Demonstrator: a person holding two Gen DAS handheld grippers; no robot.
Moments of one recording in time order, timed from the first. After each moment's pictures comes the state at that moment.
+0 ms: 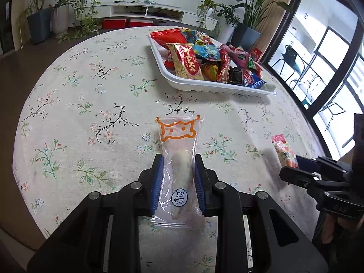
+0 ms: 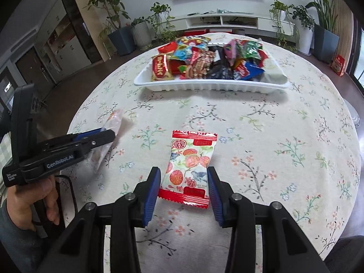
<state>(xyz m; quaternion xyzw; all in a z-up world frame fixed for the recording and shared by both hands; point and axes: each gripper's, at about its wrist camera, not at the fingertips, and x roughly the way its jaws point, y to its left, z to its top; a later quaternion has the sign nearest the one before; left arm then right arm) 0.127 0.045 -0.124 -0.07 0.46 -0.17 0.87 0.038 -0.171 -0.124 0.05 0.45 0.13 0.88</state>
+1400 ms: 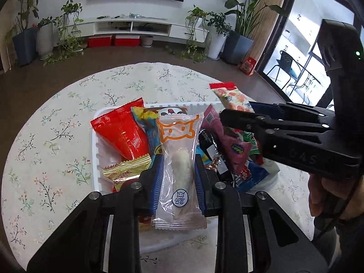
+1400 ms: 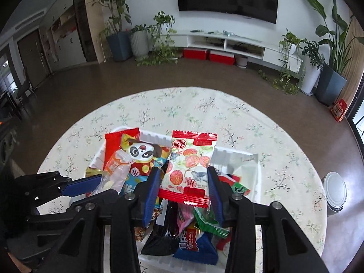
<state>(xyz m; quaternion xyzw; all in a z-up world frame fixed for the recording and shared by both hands) 0.305 -0.051 -0.074 -0.04 0.43 -0.19 0.88 0.278 -0.199 -0.057 -0.04 0.41 0.13 0.90</state>
